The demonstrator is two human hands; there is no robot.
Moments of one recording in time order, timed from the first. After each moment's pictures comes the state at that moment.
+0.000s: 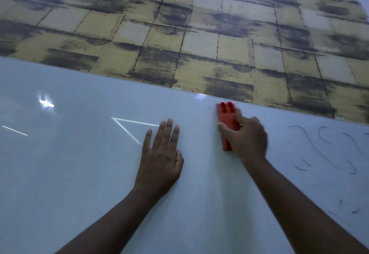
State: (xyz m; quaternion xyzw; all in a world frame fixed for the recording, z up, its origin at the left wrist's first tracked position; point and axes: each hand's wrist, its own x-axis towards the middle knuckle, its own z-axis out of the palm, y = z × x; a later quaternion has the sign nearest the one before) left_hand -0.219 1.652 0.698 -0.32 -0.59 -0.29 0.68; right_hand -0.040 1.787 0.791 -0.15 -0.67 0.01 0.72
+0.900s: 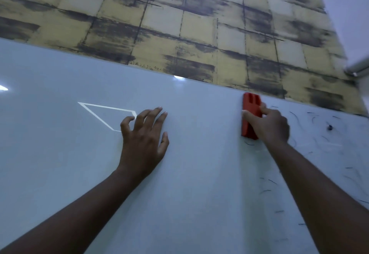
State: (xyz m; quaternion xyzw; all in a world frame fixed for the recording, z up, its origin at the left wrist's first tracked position) left_hand -0.161 1.702 0.702 -0.32 -0.54 -0.30 0.72; right_hand 0.074 1.905 0.791 -0.27 -0.63 0.10 0.72
